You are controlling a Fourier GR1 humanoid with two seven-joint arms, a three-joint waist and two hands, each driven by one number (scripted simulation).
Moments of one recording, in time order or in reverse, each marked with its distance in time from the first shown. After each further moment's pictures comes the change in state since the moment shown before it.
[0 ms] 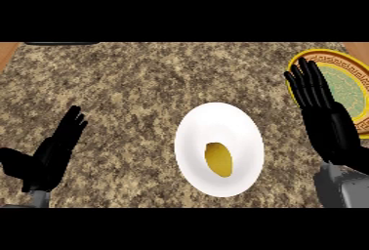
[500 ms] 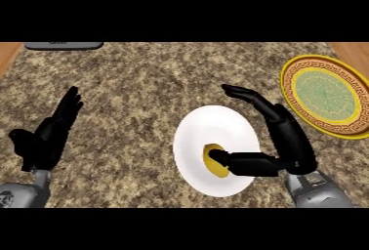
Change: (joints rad) left arm -0.137 0.042 -0.013 0.046 -0.142 0.047 0.014; right arm -0.067 -0.008 0.301 -0.082 0.343 -0.207 0.094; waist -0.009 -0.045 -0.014
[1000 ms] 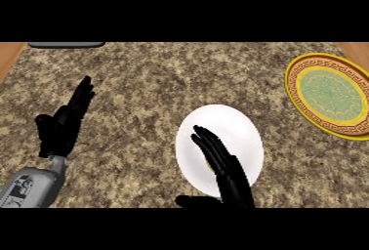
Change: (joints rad) left arm -0.103 -0.052 -0.029 0.049 -0.075 0.032 0.037; right arm 0.238 0.155 0.321 0.194 0.358 -0.408 -0.147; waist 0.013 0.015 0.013
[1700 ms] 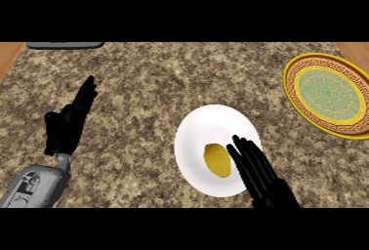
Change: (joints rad) left arm -0.016 -0.034 0.015 0.036 -0.042 -0.008 0.001; right arm 0.174 -0.213 0.011 -0.451 0.394 0.255 0.483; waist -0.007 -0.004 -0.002
